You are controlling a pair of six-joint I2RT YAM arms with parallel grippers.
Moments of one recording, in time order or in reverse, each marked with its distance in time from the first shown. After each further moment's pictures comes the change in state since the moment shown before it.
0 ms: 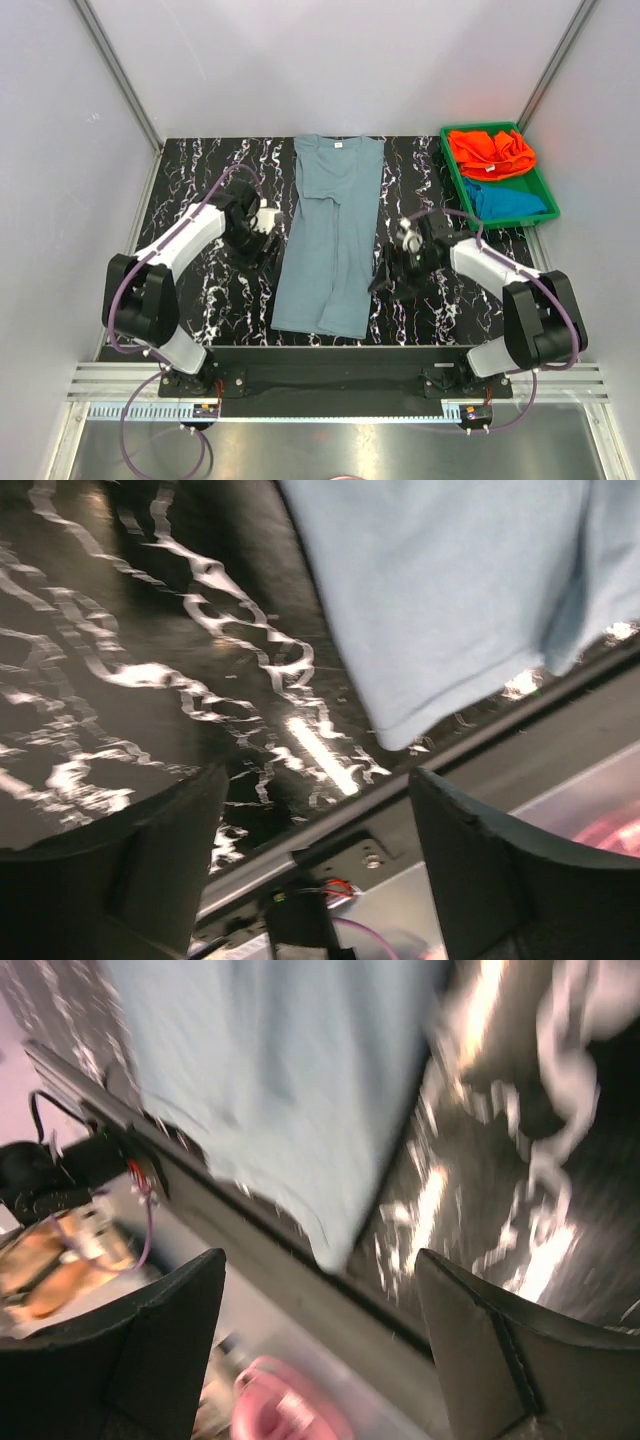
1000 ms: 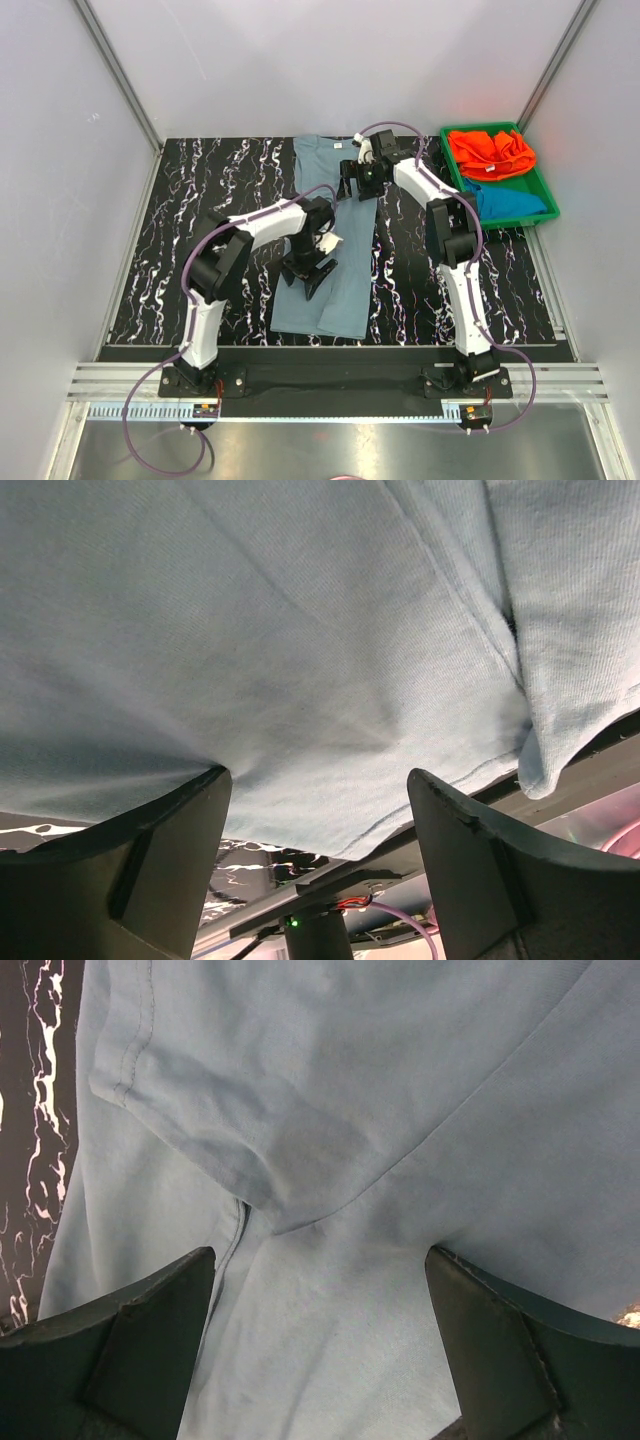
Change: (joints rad) left arm -0.353 0.503 0.305 -0.039 -0.074 -0.018; right arm 0.025 0.997 1.232 -0.033 0.232 -0.235
